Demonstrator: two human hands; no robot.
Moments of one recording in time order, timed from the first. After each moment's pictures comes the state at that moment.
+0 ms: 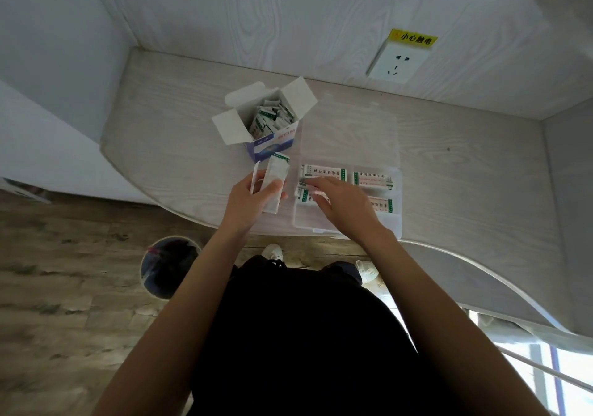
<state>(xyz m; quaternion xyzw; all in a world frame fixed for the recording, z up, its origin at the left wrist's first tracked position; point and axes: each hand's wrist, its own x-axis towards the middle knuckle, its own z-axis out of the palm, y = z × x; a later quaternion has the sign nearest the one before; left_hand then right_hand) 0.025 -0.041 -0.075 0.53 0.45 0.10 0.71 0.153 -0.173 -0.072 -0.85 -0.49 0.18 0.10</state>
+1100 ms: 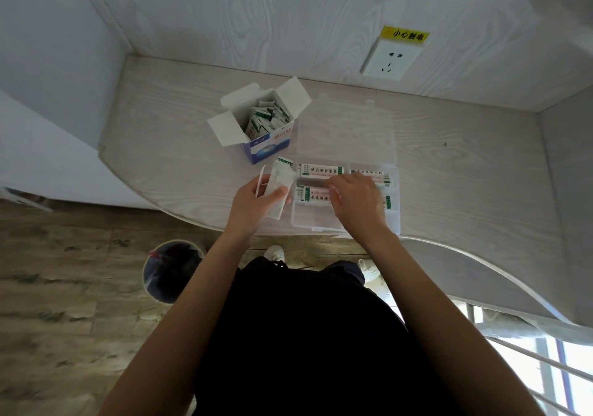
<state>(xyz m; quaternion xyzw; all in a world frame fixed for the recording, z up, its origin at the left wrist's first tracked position) 0.025 -0.048 -0.074 0.59 0.41 0.08 0.69 0.152 -0.185 -0.073 -0.90 -0.42 0.07 0.09</state>
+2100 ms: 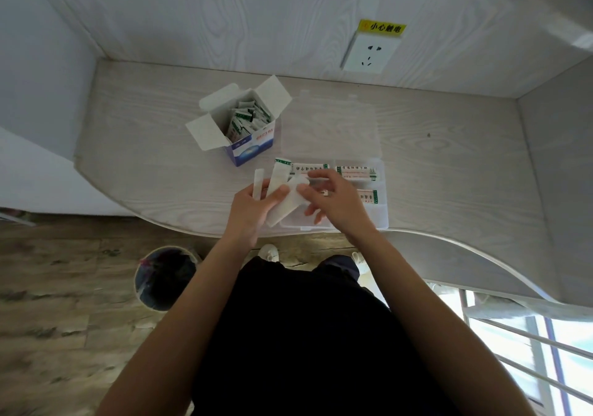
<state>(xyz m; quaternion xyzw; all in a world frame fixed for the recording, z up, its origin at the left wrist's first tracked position) 0.041 -0.063 -0.075 0.50 0.45 0.06 0.74 0.139 -0.183 -0.048 -0.77 -0.12 0.38 0.49</state>
